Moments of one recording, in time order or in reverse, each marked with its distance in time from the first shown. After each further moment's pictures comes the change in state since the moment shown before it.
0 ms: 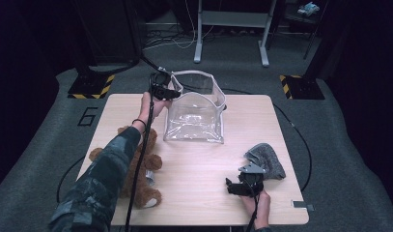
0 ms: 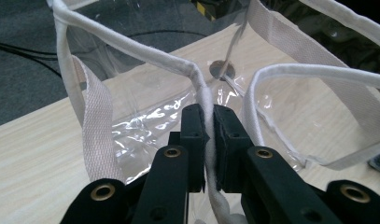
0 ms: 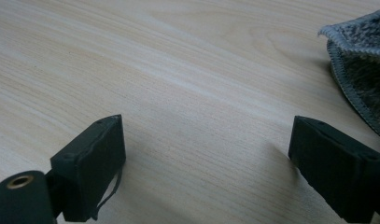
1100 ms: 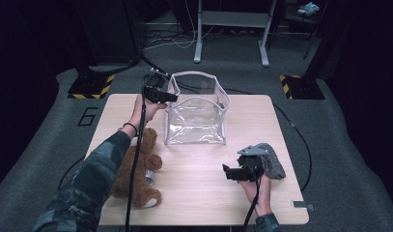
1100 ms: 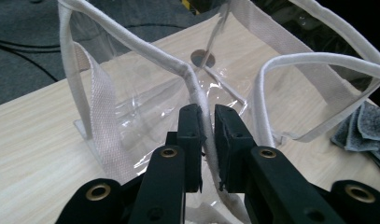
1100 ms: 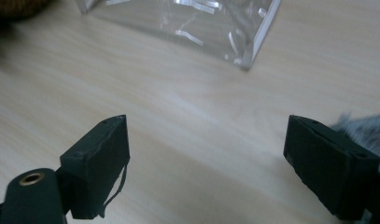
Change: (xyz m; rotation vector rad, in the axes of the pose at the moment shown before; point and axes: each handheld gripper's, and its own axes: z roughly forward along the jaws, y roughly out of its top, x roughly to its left) left arm -0.005 -0.009 -0.031 0.020 -0.057 -0.015; right arm 0.000 0.069 -0.032 -0.016 0.079 -0.004
